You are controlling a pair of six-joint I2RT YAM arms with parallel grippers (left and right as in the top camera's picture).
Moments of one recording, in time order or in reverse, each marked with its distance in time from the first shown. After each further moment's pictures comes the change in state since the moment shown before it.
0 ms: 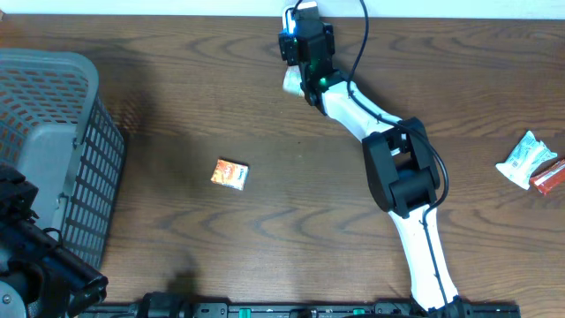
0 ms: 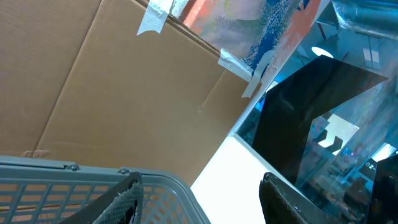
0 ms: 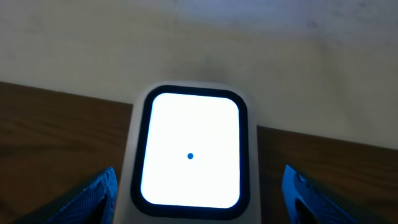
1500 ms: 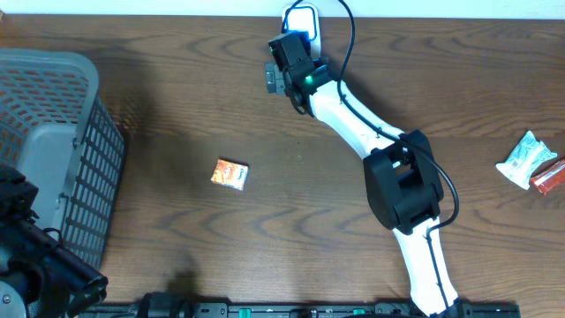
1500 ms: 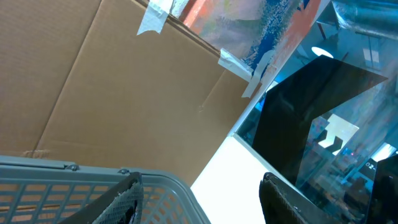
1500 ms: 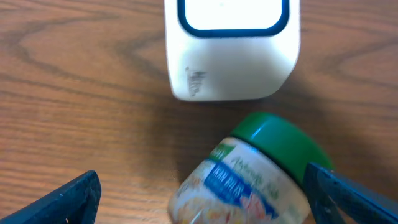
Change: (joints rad) left arm 0.000 0.000 0.000 0.000 0.000 0.000; right arm 0.093 -0.131 0.014 -0.606 0.014 0.268
